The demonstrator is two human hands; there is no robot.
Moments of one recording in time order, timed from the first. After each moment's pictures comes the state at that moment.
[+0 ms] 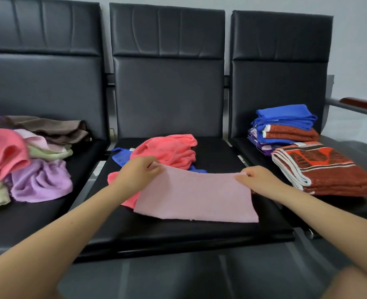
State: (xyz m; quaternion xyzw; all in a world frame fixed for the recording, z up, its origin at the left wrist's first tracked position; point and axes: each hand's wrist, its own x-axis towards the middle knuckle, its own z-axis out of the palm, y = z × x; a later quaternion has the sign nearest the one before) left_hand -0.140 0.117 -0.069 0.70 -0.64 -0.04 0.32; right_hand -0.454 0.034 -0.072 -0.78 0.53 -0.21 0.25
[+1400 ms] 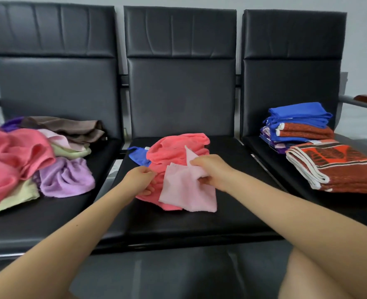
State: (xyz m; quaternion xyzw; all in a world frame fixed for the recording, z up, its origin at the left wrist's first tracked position) left_hand -0.109 0.141 -0.079 0.74 -0.41 -0.34 0.41; right_hand -0.295 0.077 -0.046 -0.53 0.51 -0.32 0.60
